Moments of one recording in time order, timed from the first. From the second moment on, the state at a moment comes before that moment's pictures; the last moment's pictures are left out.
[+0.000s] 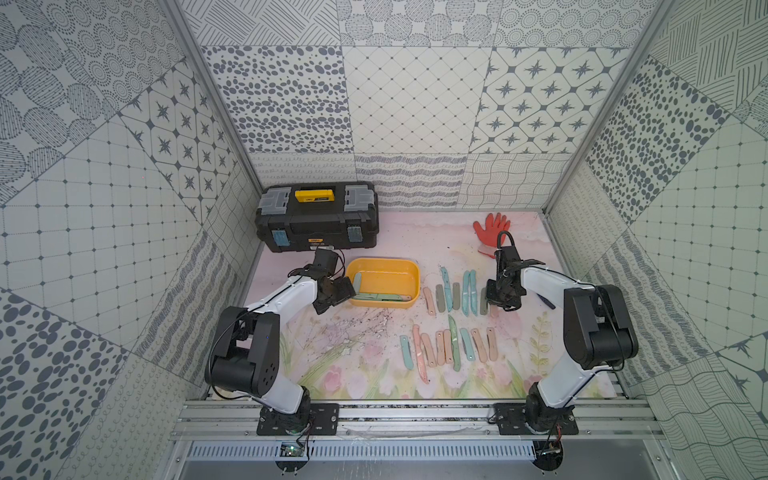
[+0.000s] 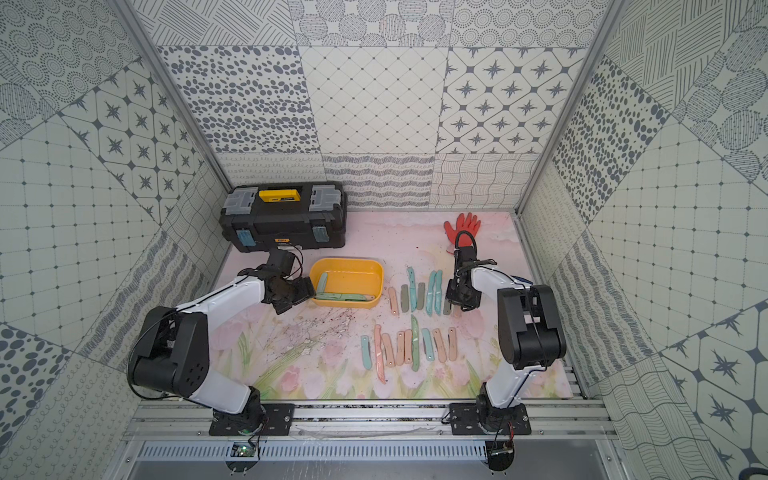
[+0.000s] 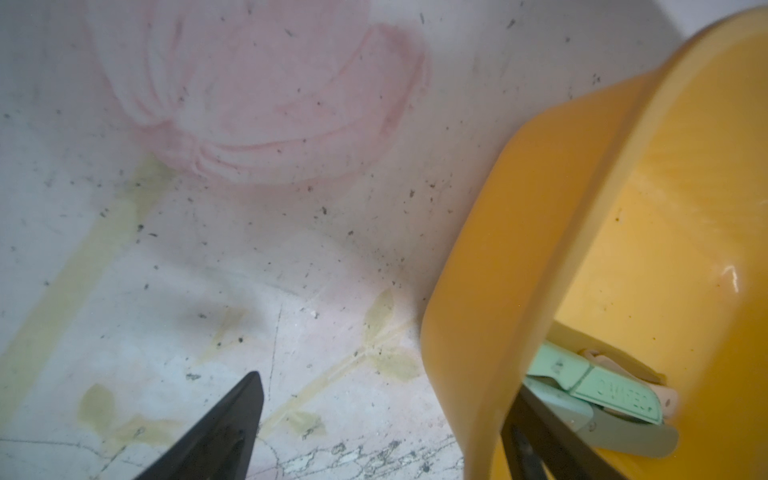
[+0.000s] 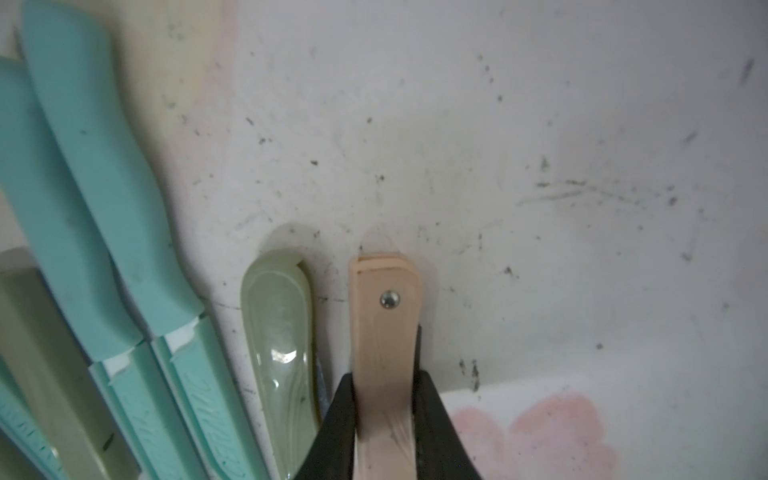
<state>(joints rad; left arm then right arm) -0.21 1.55 0.91 -0.55 0.07 -0.64 0.12 1.72 1.01 -0.66 0.01 0.39</state>
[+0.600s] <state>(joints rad) -0.21 1.54 0.91 -0.55 0.08 -0.64 0.14 1.73 1.03 -0.66 0.06 0.33</state>
